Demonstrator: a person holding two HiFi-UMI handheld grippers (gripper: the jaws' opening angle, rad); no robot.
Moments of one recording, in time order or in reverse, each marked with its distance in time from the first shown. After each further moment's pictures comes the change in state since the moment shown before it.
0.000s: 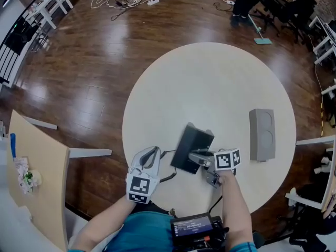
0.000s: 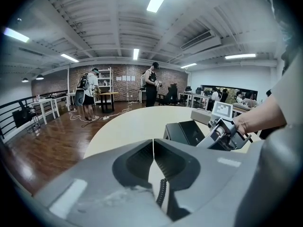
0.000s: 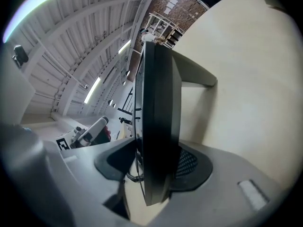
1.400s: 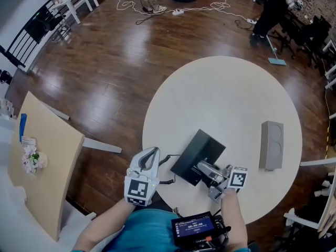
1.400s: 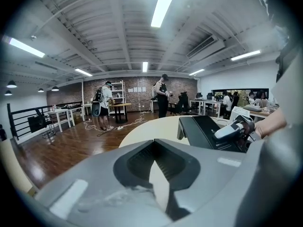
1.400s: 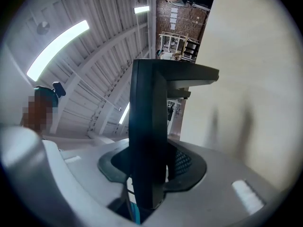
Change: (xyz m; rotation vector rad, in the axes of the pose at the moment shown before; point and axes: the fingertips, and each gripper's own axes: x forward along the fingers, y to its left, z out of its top) left arm -0.081 0.040 0.023 0.011 -0.126 0.163; right arm -0.019 0.121 -0.001 0.031 -0.258 0.437
